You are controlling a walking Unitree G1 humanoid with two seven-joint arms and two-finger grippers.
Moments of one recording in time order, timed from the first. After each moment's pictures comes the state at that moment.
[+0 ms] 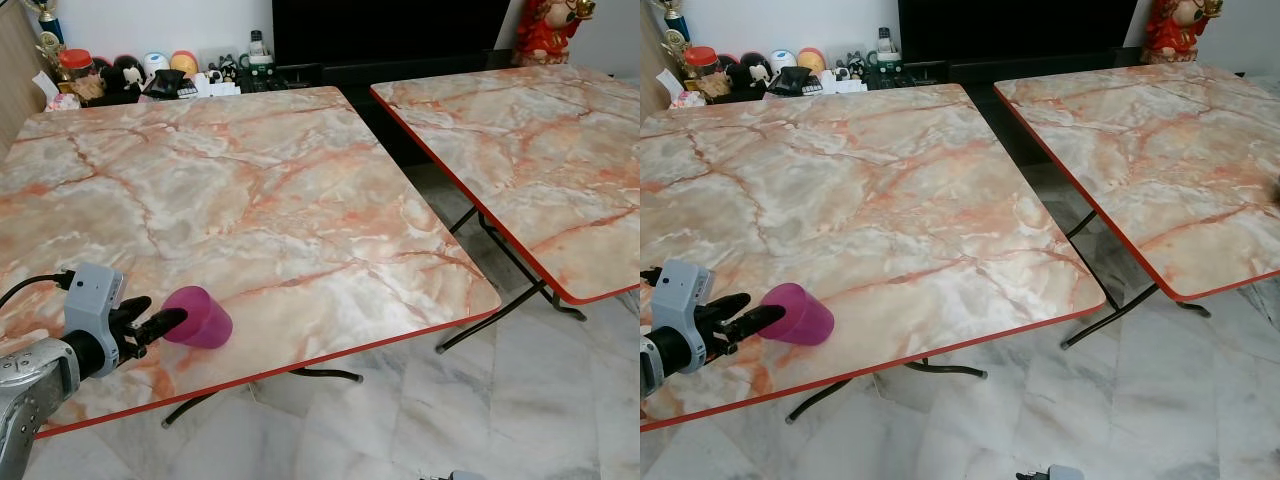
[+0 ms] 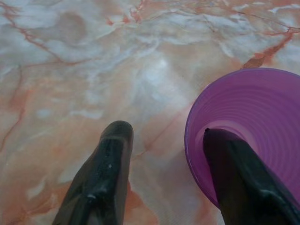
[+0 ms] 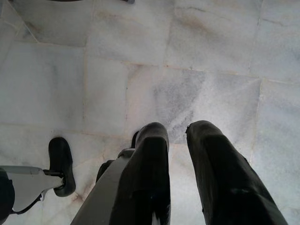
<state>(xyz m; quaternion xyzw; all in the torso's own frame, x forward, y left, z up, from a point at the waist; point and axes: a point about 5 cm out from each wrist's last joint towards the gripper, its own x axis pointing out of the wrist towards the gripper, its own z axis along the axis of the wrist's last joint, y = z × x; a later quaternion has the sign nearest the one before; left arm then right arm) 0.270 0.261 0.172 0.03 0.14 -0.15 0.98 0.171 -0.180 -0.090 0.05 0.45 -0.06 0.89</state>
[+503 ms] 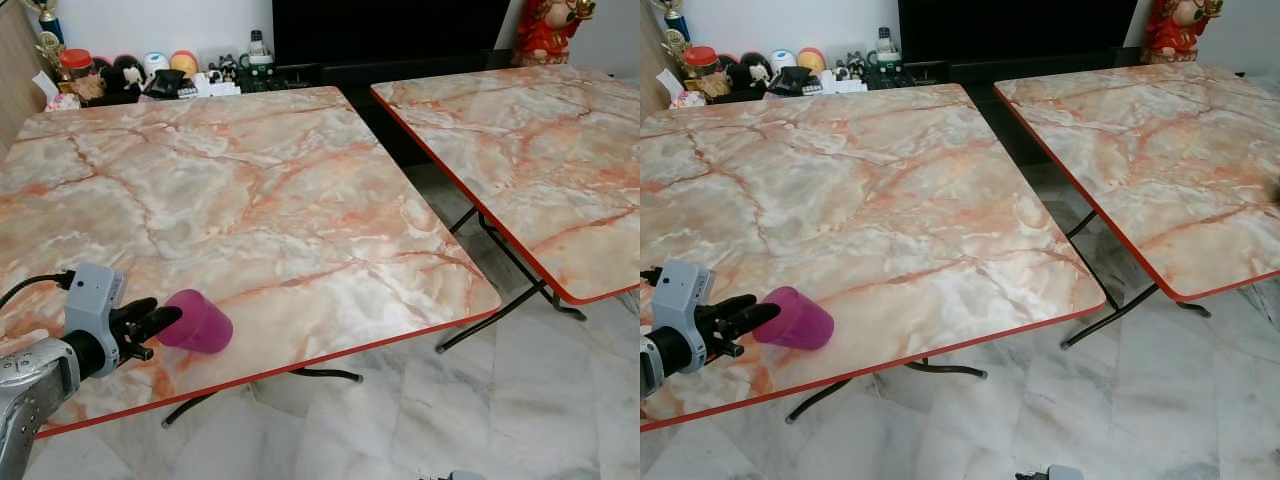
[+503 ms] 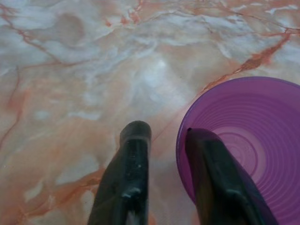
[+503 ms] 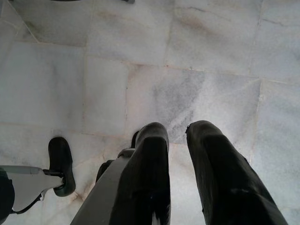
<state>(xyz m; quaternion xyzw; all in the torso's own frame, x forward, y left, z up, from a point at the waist) 0.270 0.260 0.173 0.03 0.14 -0.16 0.98 0.171 -0.180 -0.090 0.05 0.45 -0.06 0.89</state>
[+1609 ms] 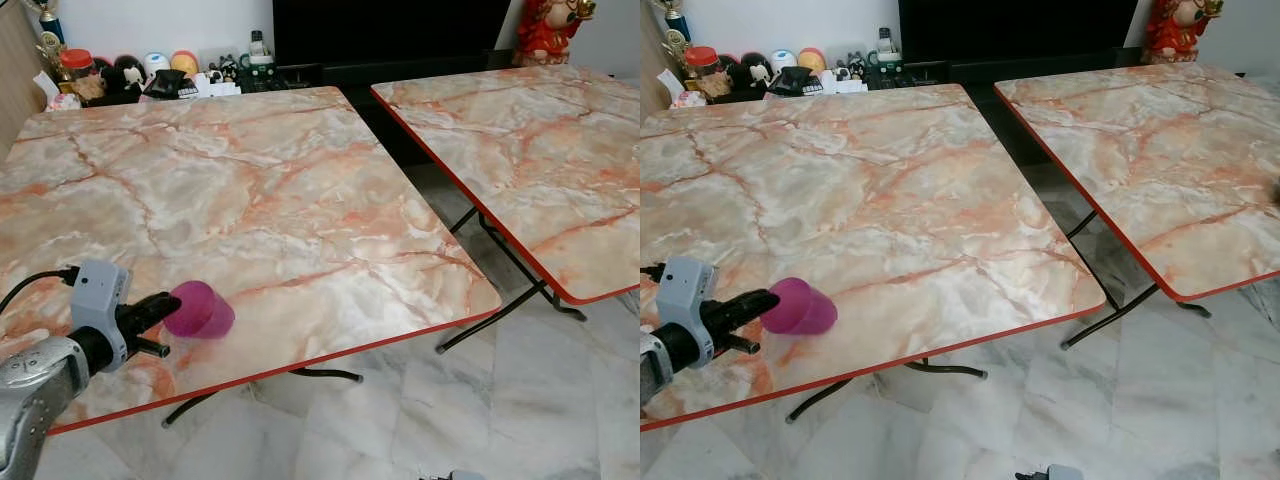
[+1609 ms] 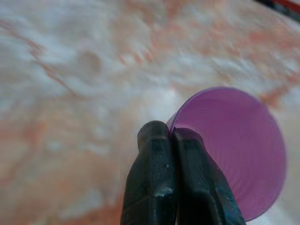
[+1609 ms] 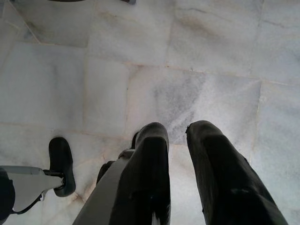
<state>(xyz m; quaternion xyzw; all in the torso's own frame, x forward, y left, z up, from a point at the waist) 0.278 0.256 0.182 0.01 0.07 -0.10 0.99 0.172 -0.179 -0.089 0.05 0.45 -0.06 0.89</state>
